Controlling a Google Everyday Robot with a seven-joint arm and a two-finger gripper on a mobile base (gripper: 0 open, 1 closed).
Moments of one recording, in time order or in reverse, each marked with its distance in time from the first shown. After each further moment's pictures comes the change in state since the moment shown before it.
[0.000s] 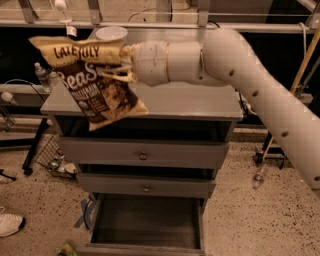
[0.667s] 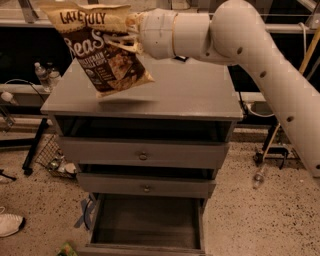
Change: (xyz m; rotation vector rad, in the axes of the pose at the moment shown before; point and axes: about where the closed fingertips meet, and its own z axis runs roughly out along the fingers) arm 0.001 -0.068 -0.018 0.113 0.085 -0.068
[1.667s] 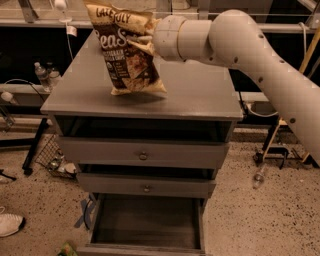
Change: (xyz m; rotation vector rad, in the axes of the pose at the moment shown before) arm 0.082 -0.013 -0.013 0.112 0.260 0.201
